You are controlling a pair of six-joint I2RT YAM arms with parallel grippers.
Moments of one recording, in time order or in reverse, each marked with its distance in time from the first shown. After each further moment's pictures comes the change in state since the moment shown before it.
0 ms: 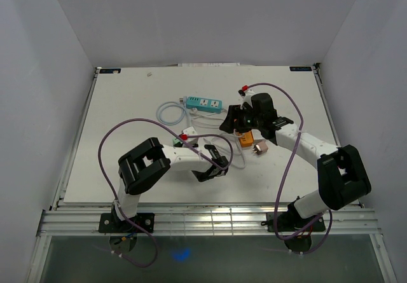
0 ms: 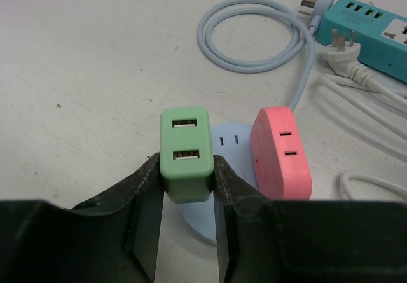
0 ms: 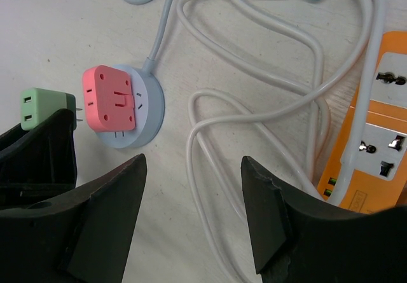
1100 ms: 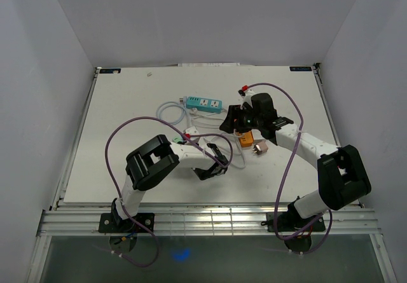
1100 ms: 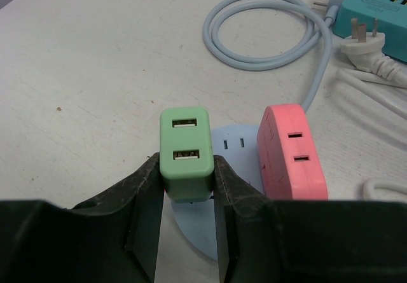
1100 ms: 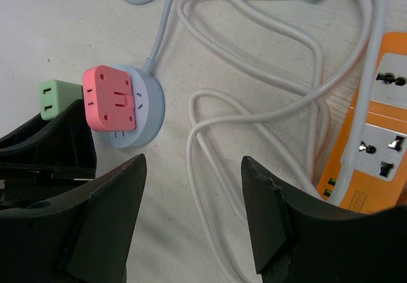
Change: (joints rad) left arm 0.034 0.089 0.028 0.001 -0.016 0.000; right arm 0.000 0.000 0.000 -0.001 0.000 -0.002
